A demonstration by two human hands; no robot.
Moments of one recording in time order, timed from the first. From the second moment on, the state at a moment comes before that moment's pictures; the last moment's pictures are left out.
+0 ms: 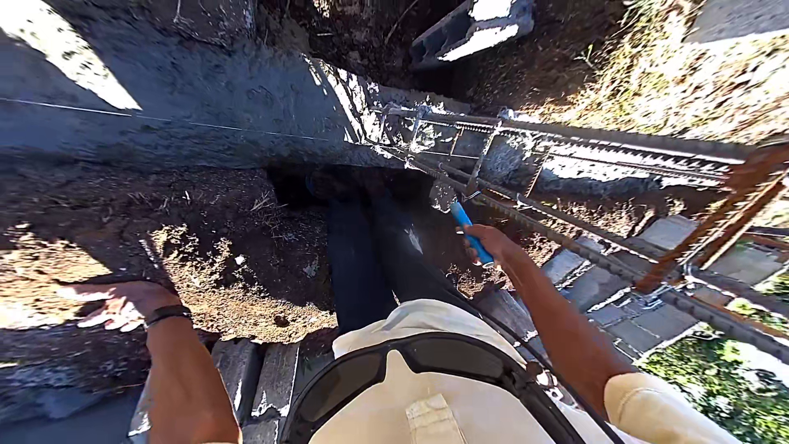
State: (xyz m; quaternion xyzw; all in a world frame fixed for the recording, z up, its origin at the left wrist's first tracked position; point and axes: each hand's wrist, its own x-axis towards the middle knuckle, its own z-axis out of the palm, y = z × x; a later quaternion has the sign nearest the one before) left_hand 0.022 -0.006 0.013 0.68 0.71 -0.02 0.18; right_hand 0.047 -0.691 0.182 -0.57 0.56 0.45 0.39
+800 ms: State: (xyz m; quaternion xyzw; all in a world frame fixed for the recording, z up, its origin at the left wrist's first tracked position) left_hand 0.022 0.013 0.007 0.60 0.80 -0.03 0.08; right_hand 0.264 -0.192 0.148 -0.81 -0.15 0.49 0.27
